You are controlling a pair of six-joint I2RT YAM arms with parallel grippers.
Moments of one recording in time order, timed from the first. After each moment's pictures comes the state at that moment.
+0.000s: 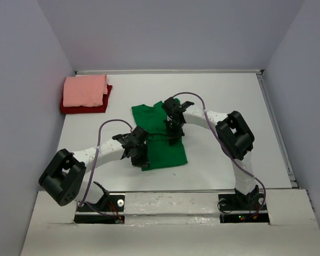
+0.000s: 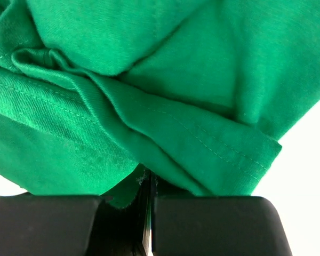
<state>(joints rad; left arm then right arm) -0.70 1.36 0.68 -0.53 0.12 -0.78 0.69 2.09 1.55 -0.78 -0.14 0.52</state>
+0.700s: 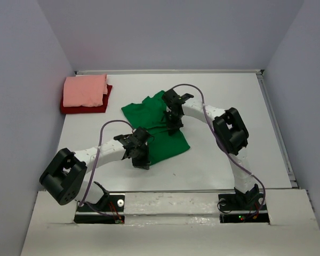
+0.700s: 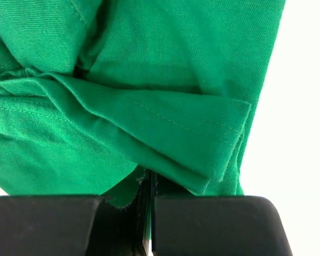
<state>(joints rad) -0.73 1.37 0.68 -0.53 0.13 -0.78 0.64 2.21 1.76 -0.83 -0.09 0.46</state>
